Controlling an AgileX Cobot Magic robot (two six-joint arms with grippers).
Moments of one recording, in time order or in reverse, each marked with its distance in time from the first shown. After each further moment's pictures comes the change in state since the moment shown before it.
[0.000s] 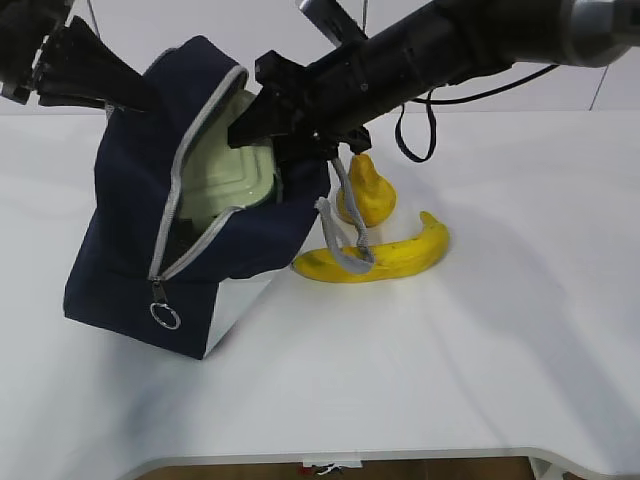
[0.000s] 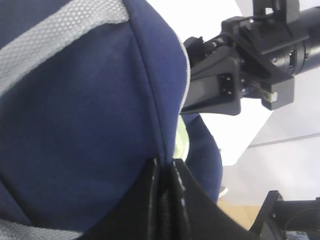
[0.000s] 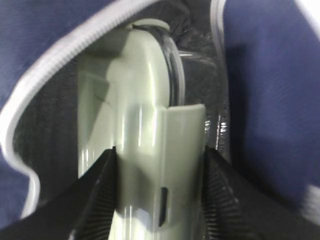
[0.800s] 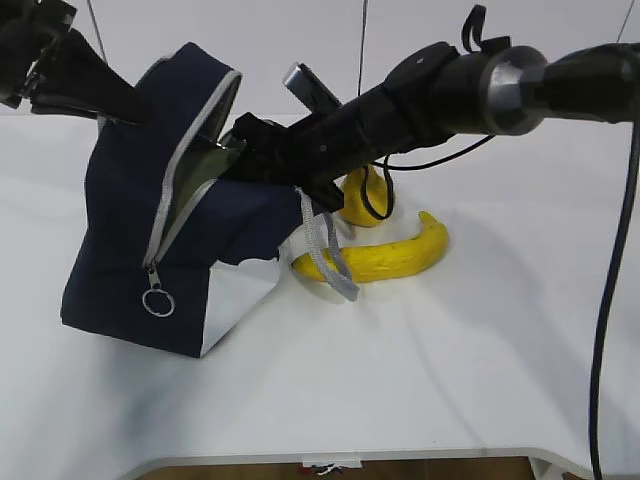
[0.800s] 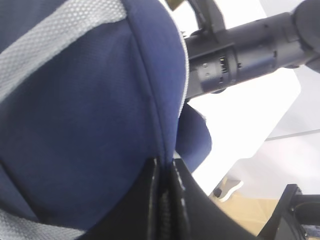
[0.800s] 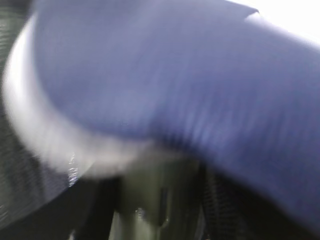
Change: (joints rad) left arm 0.000 0.000 0.000 0.066 -0.011 0.002; right arm 0.048 0.168 -0.023 0.072 -0.138 0.128
